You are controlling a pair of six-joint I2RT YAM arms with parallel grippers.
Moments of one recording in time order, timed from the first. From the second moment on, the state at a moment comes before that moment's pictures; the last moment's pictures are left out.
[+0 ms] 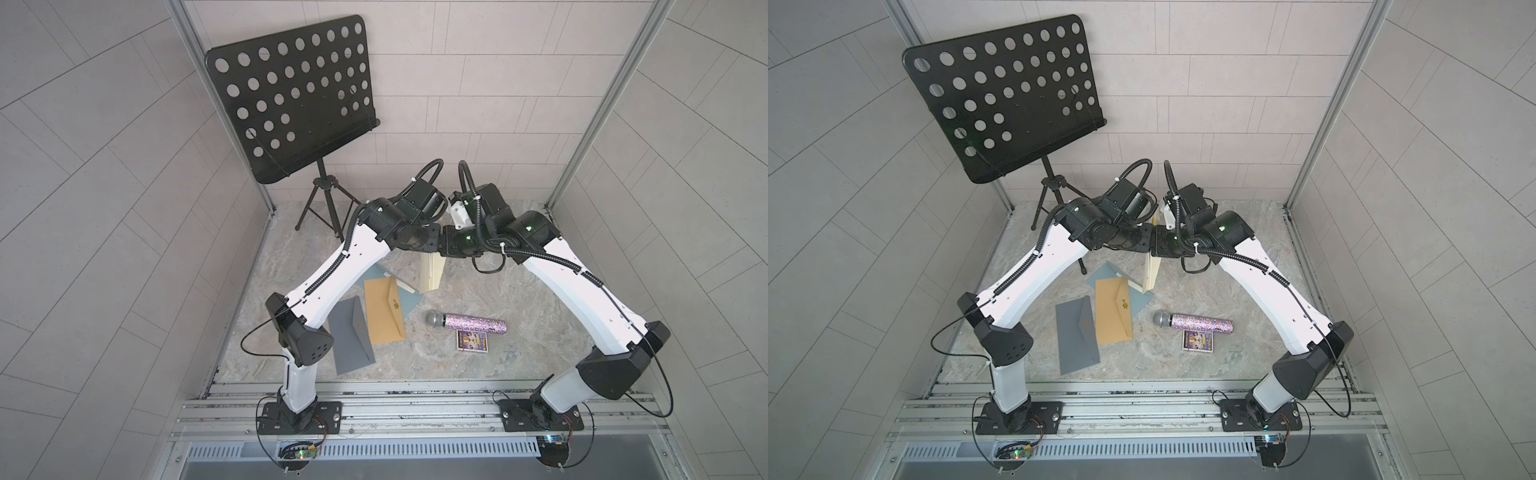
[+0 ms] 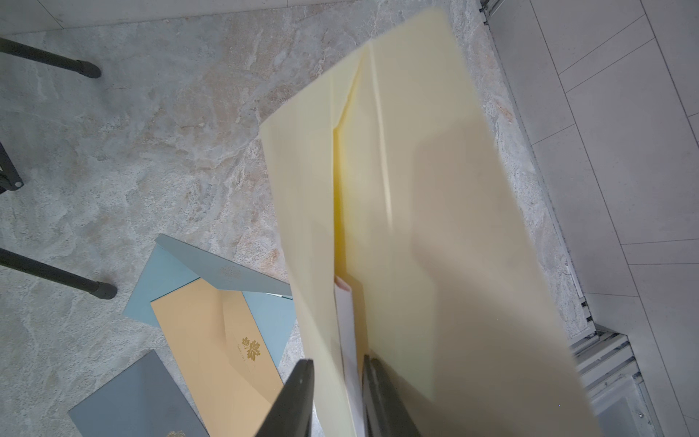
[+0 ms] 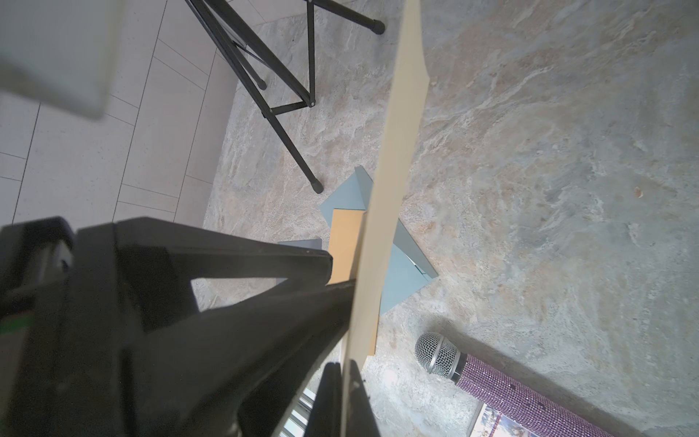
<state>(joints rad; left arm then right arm) -0.79 1.90 2.25 -1.27 -0.08 -0.51 0.58 1.55 1.83 -1.08 -0.19 0.56</state>
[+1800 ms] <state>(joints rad) -0.72 1.79 2.22 -1.13 0.05 -0.61 0.44 1.62 1.74 -1.01 -0.20 0.57</state>
